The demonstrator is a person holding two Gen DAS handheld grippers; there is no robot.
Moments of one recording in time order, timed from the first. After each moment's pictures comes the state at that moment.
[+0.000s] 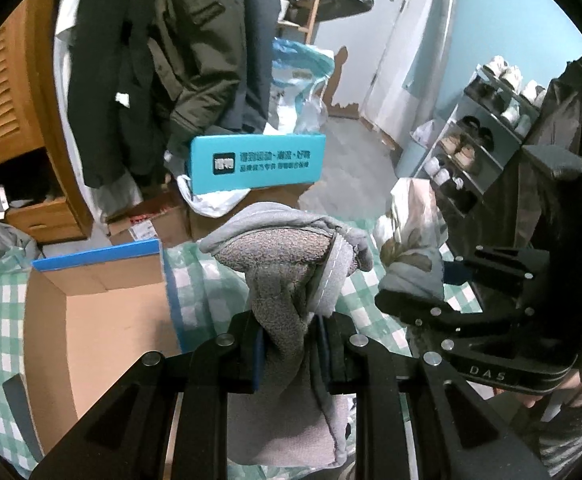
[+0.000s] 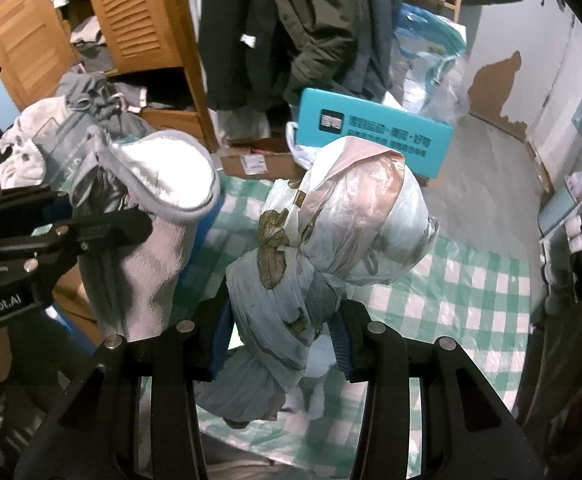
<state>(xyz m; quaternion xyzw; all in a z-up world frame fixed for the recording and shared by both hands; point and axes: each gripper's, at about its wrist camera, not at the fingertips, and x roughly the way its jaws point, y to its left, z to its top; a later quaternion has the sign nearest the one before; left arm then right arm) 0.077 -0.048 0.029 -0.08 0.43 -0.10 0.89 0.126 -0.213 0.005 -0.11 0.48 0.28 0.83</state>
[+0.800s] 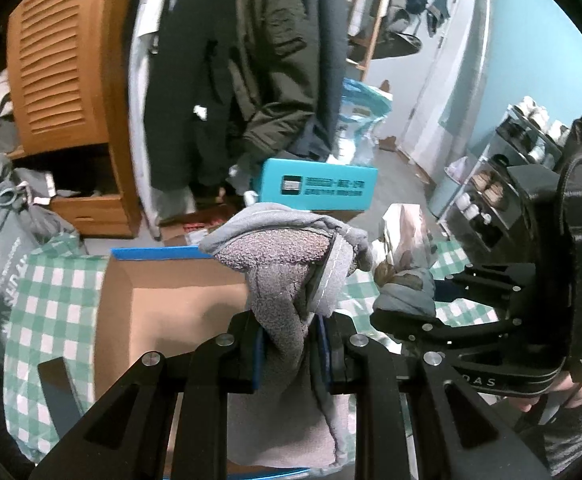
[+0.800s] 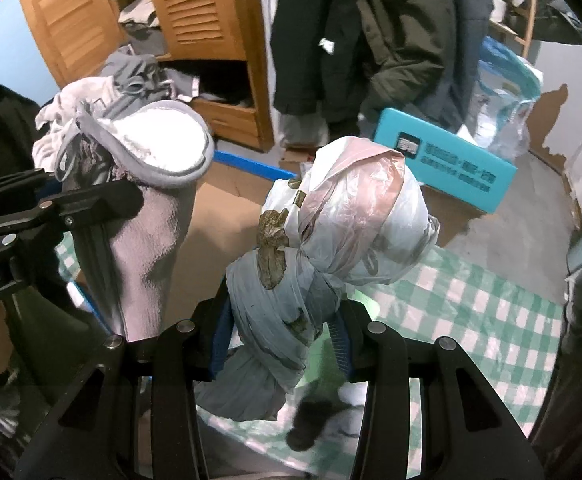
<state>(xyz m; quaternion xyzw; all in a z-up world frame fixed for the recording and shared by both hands) 0.035 0.043 0.043 -0.10 0.40 -0.03 0.91 0.104 -0.121 0.014 -0.13 0.47 0.35 0.80</state>
